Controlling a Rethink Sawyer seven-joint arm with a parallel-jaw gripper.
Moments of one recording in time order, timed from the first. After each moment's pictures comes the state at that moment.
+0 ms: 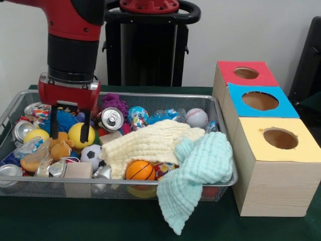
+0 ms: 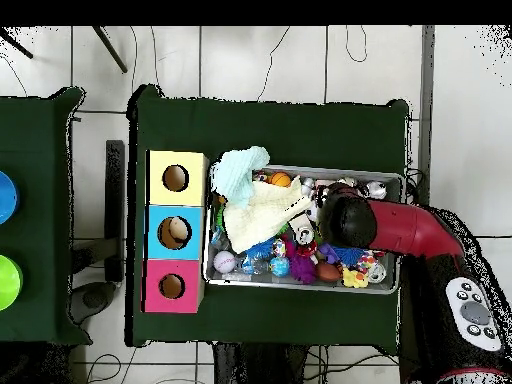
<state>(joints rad) -0.57 -0.60 0.15 1.53 -0.41 0.39 1.57</state>
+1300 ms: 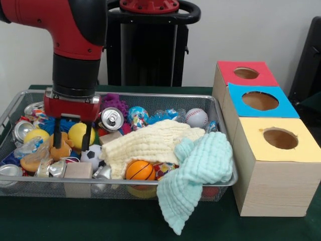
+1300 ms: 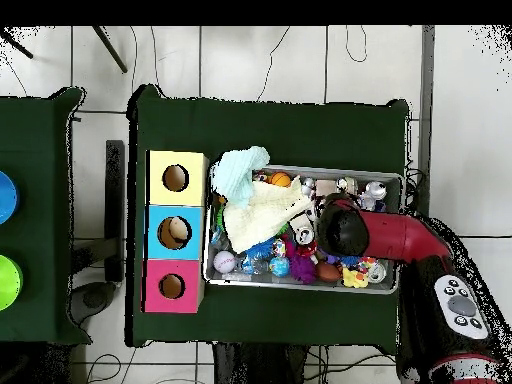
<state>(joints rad) -0.57 -0.54 0.13 1.54 -0.46 0.31 1.57</state>
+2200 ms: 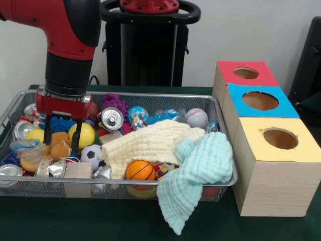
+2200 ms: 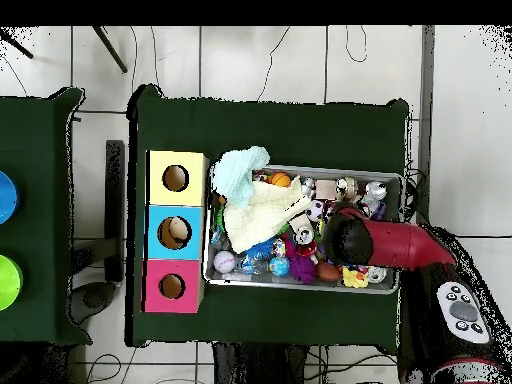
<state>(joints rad) -0.56 -0.52 0.07 1.55 -0.49 0.27 1.57</state>
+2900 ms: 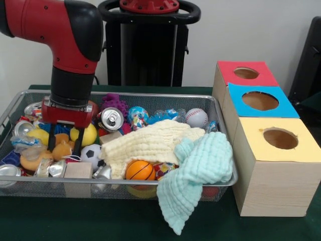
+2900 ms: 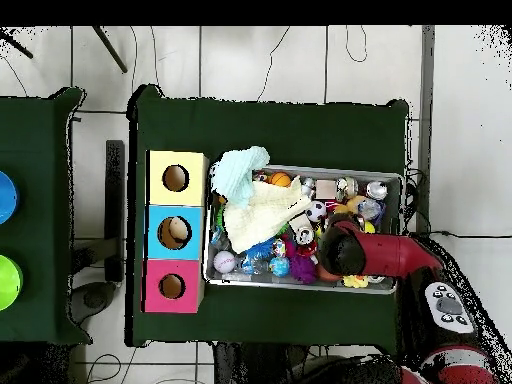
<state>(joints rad) -0.55 -0.44 0.02 1.55 -0.52 0.16 1.57</state>
